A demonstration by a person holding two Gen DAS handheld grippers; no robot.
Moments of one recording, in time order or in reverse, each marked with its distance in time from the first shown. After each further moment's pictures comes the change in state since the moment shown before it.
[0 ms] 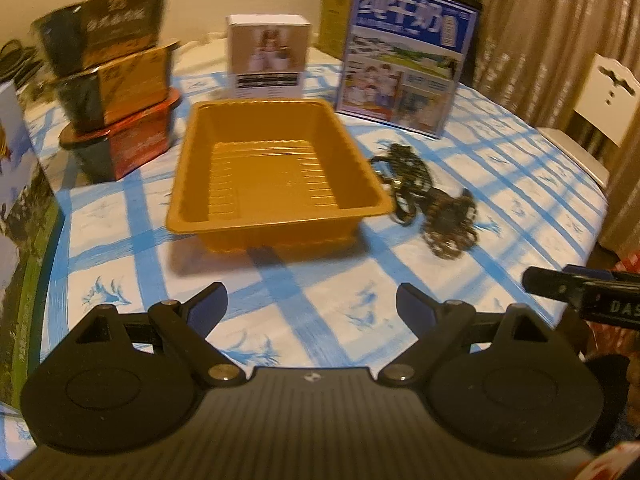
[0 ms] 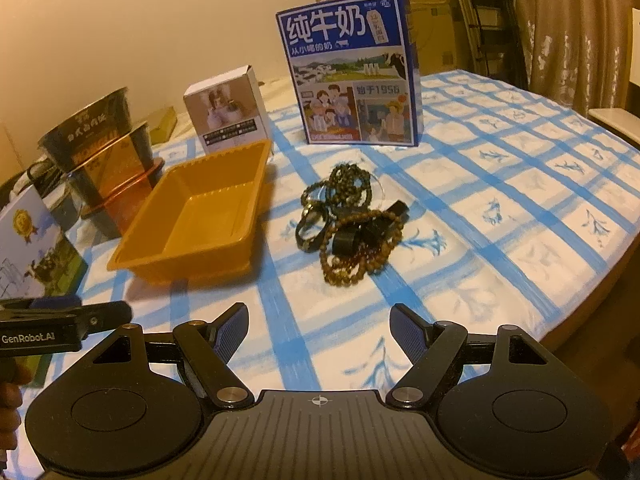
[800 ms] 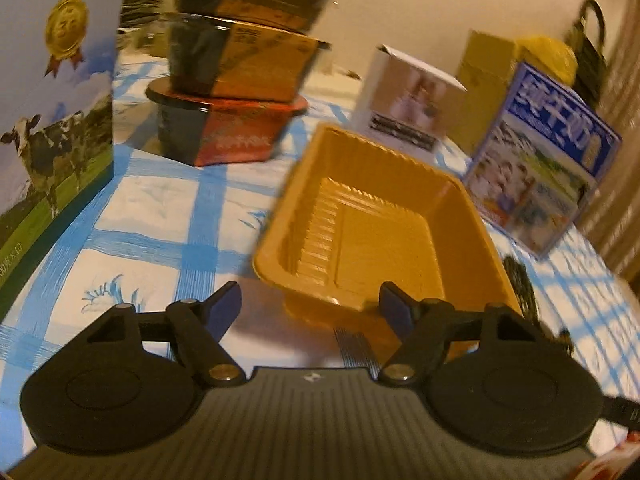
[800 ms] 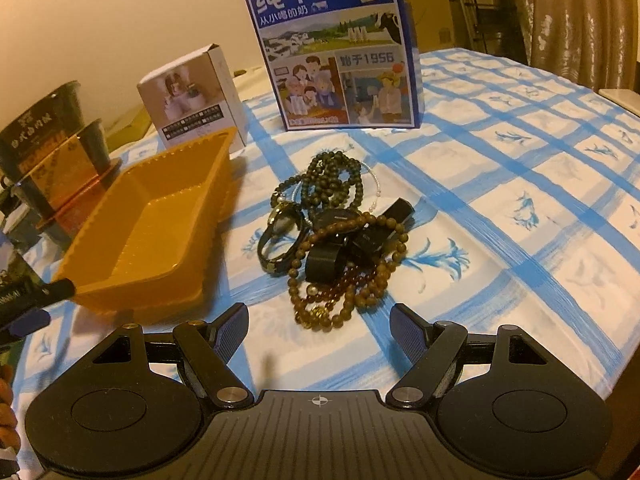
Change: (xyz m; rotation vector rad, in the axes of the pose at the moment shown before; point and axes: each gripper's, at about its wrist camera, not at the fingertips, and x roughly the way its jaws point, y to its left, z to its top) left arm 0.077 0.077 0.009 -0.401 -0.204 0.147; right arm 0.097 -0.029 0.019 0.028 0.026 -0.005
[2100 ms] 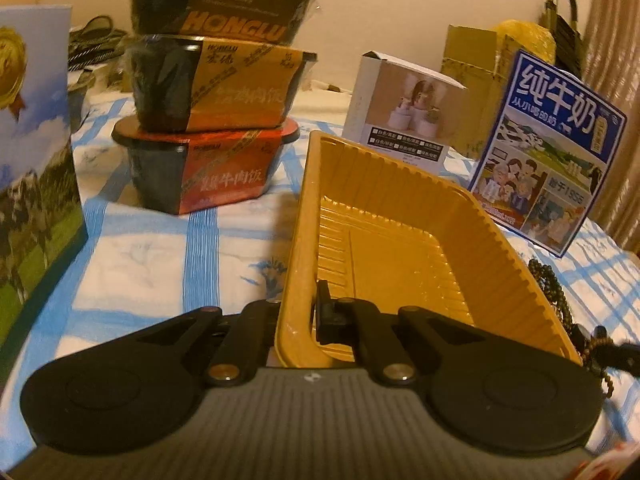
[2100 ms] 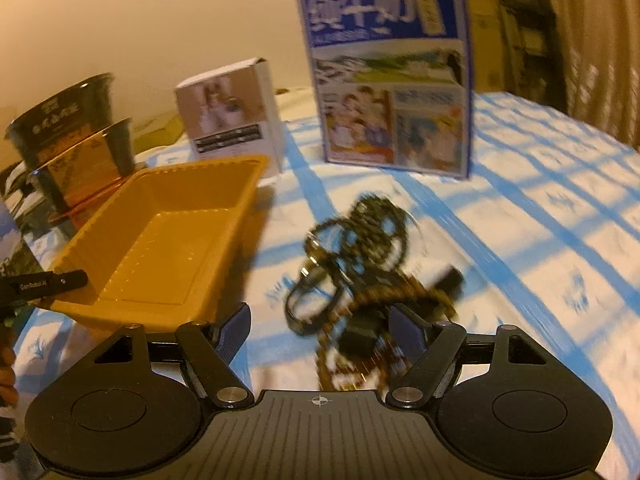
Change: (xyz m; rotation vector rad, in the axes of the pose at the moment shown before) left arm 0.043 0.011 0.025 0.165 -0.046 -0.028; right arm 0.036 0.028 0.027 -0.180 -0.086 0.086
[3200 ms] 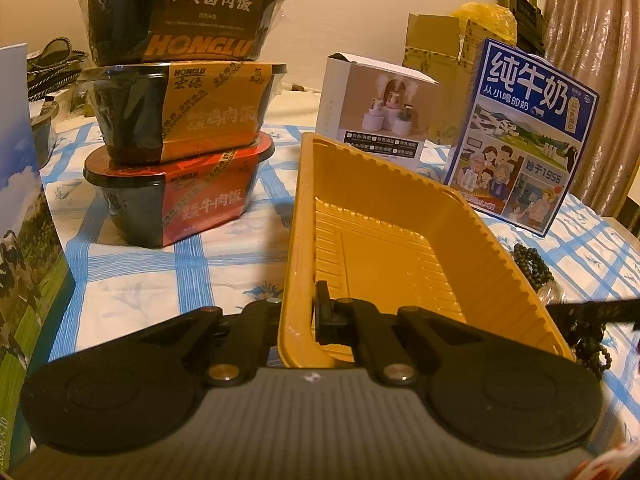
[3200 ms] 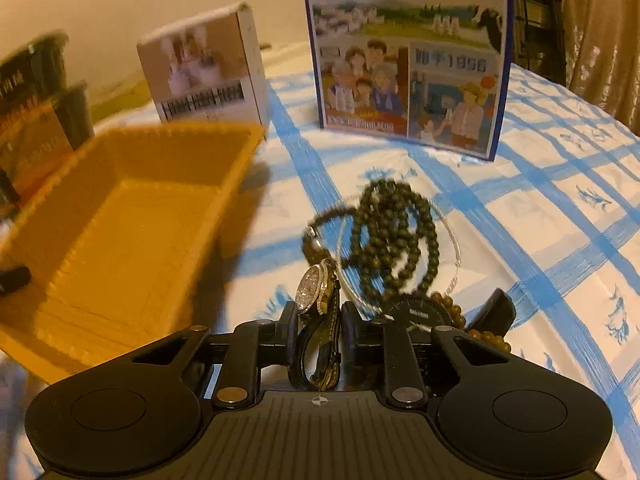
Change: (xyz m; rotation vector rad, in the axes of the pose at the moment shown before) left arm 0.004 0.010 0.017 0.102 0.014 -0.079; right arm 0.055 0.009 0.028 0.059 0.113 -0.071
